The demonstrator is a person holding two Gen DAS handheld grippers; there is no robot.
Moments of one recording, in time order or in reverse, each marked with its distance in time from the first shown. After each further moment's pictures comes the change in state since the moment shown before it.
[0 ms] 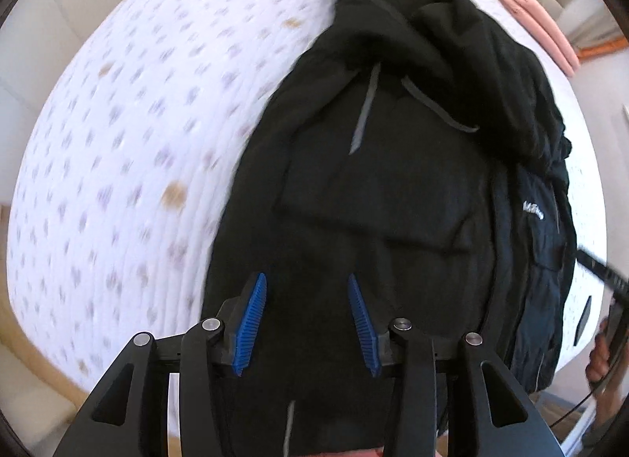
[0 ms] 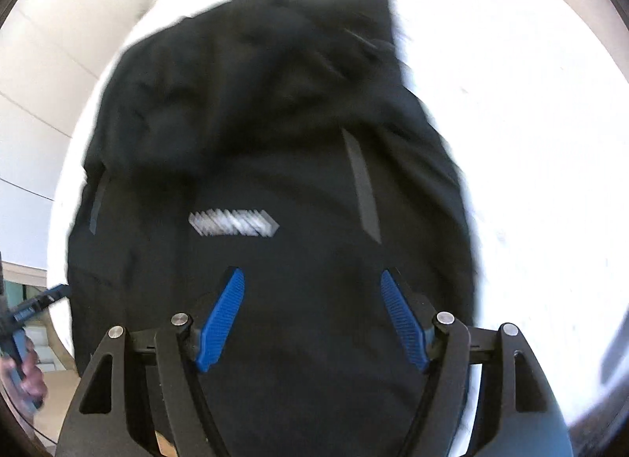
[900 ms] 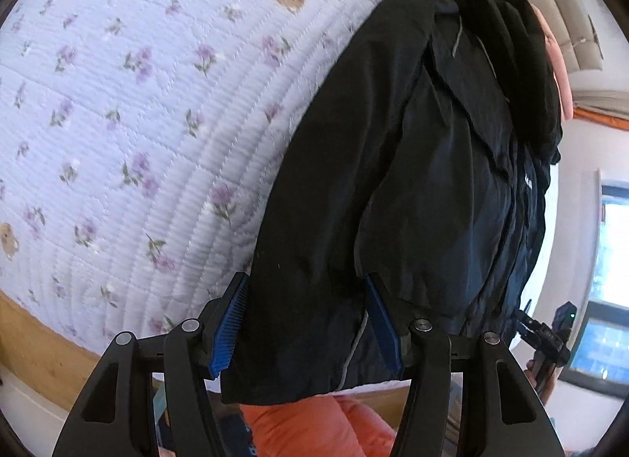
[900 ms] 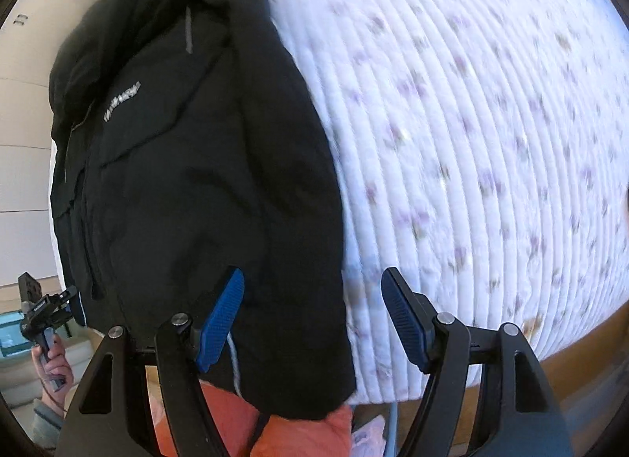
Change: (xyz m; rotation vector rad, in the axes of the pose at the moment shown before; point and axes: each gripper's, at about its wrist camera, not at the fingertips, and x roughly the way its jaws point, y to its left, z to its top) left arm 0.032 0.108 -0.098 -0.223 0.174 -0.266; right arm 0.015 -0.132 -0.121 0.233 0.224 0.110
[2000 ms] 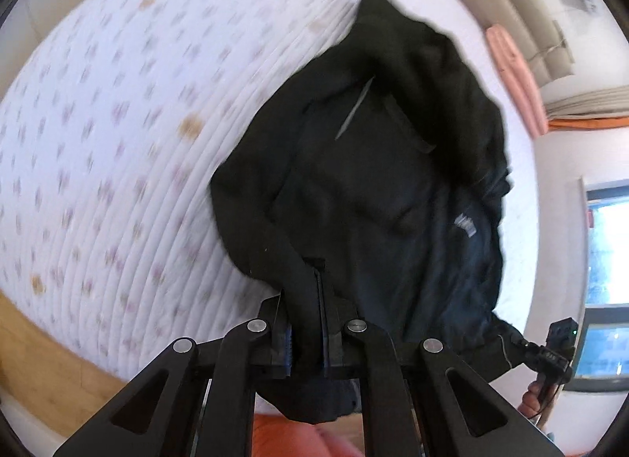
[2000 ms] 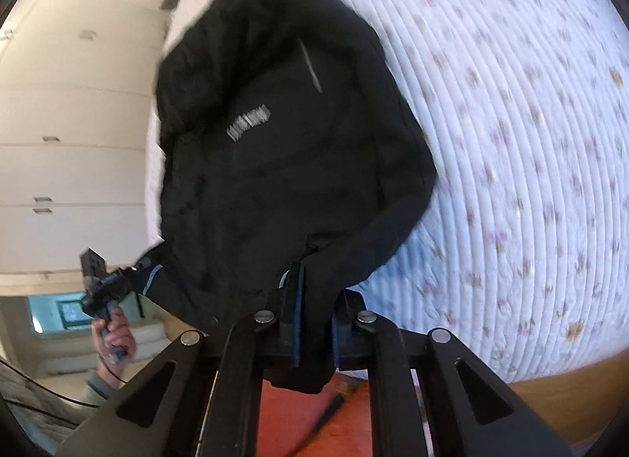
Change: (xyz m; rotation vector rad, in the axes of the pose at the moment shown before) left arm -0.066 -0.120 0.027 0.066 -0.207 -0.028; right arm -0.080 0.030 0.024 -0.052 -0.038 0.355
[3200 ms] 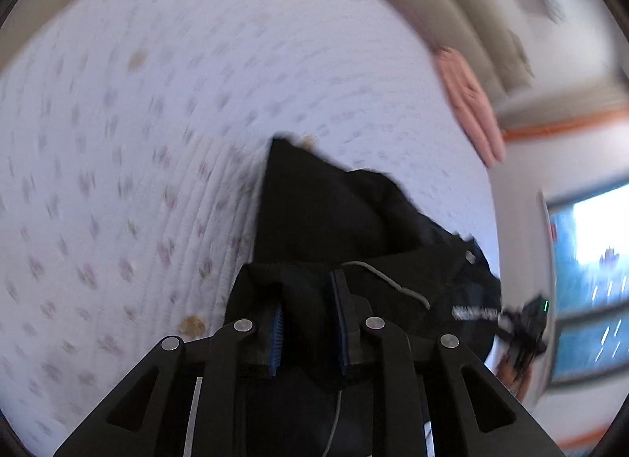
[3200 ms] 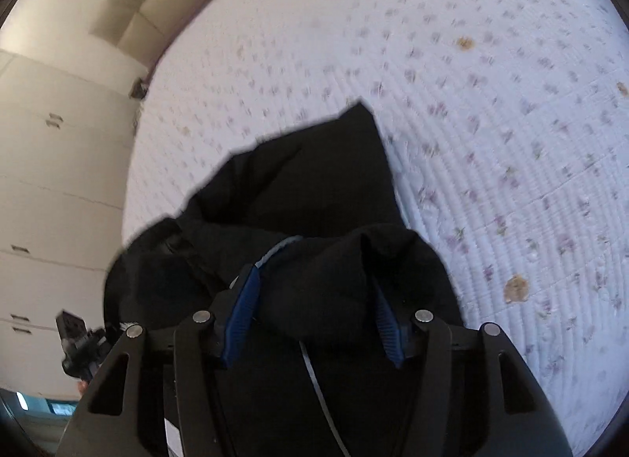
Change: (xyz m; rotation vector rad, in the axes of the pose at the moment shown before) left arm 0.077 -0.058 0.316 0.216 -0.052 -0.193; right arm 0.066 0.057 0.307 0.080 -0.307 -0.105
